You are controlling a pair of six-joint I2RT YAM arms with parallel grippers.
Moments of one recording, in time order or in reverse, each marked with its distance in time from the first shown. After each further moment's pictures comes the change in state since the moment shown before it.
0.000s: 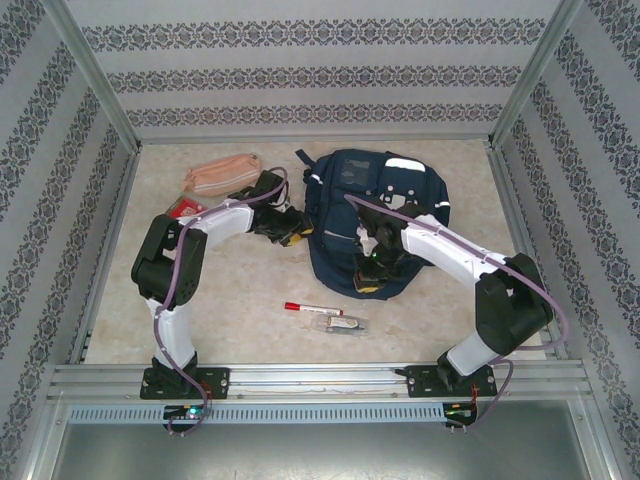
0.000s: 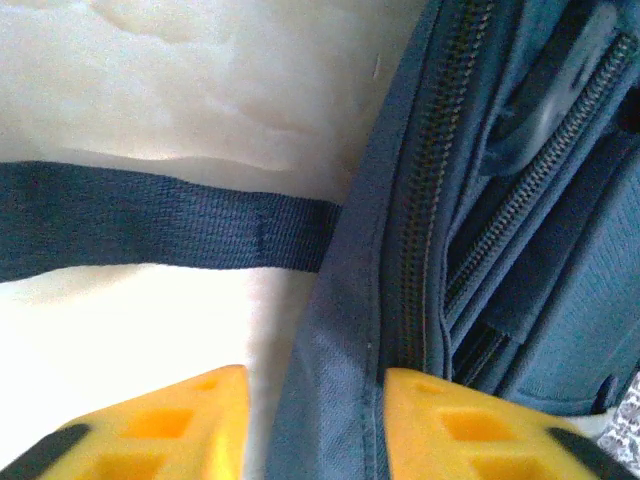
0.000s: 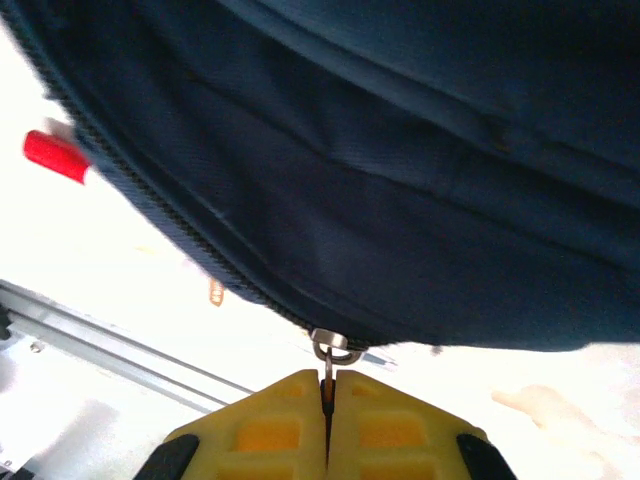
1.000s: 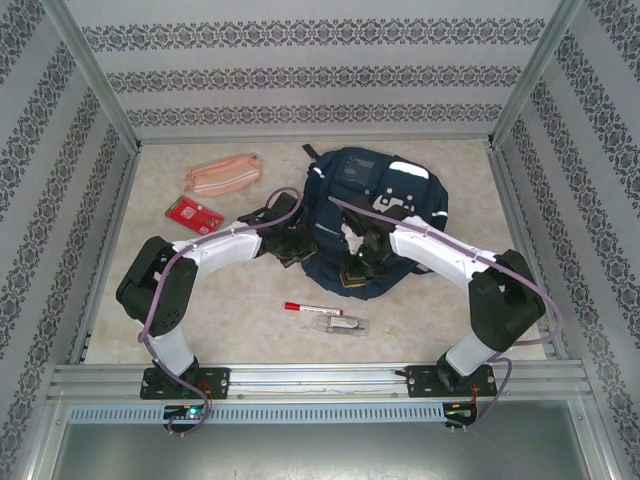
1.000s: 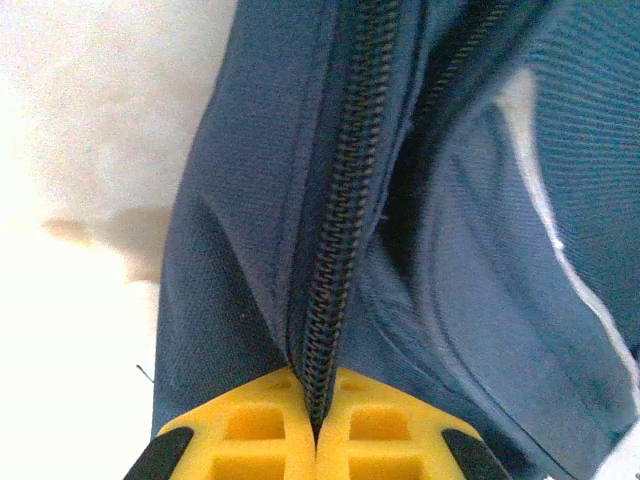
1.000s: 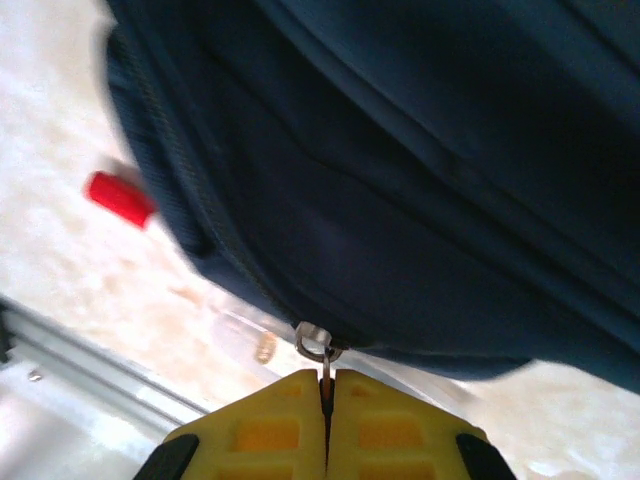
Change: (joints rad) left arm -0.197 -0.169 -0.137 0.019 -0.248 -0.180; right arm 0.076 0.019 0.000 0.103 0.075 0.021
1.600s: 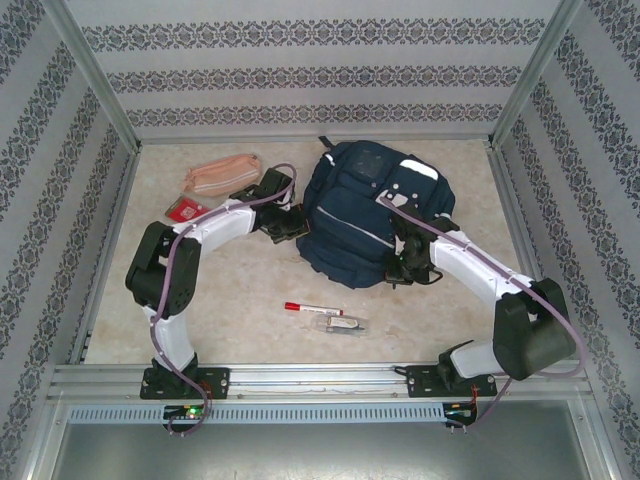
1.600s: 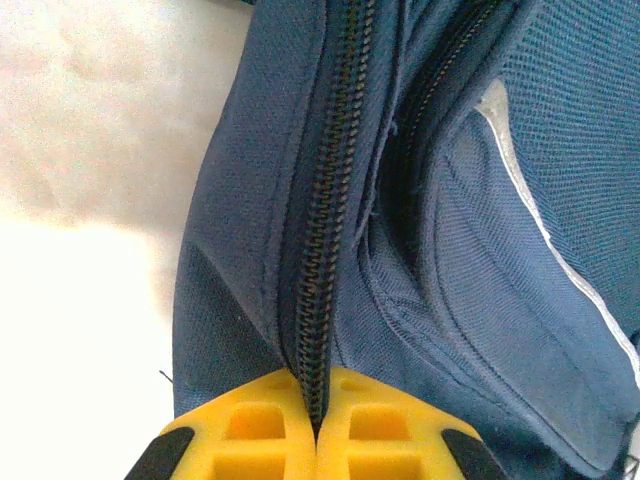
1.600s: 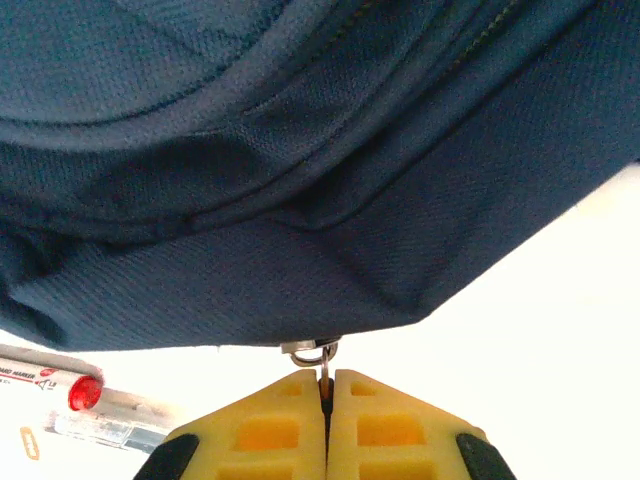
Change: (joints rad) left arm 0.154 0.133 0.190 -0.085 0.118 0.352; right arm -0.249 -0.194 -0.226 0.075 0.185 -0.012
